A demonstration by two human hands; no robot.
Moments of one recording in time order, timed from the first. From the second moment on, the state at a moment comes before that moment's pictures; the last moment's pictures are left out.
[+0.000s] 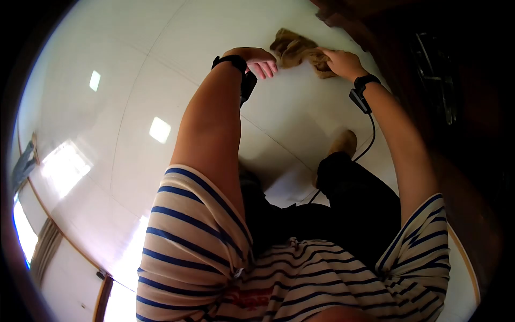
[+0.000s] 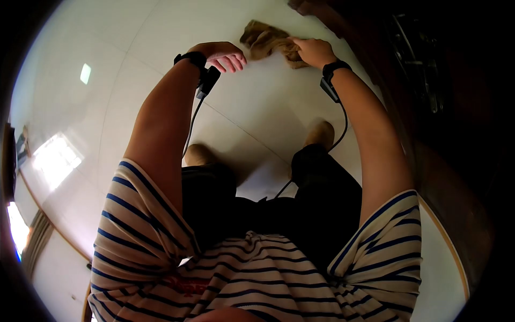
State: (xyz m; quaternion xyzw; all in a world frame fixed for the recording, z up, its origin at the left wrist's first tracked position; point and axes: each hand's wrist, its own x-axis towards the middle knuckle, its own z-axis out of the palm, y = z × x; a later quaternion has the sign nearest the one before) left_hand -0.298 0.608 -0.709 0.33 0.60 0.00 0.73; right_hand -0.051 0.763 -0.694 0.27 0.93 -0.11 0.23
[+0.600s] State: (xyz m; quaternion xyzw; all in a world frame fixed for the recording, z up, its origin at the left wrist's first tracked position) left_hand -0.323 0.585 -0.664 0.15 0.53 0.17 0.81; right_hand -0.052 0.715 -0.625 0.37 0.90 -0.11 0.18
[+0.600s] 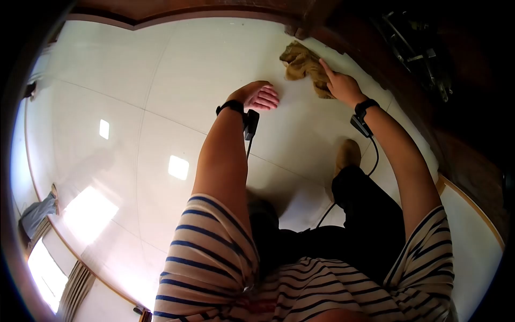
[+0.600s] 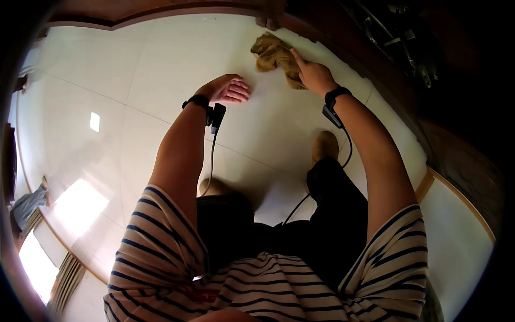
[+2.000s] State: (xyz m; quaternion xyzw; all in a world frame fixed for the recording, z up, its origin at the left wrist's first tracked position) left_hand -0.373 0.569 -0.599 0.59 0.63 0.29 0.41; right_hand -0.161 0.660 -0.502 0.02 0.91 -0.33 -0.26
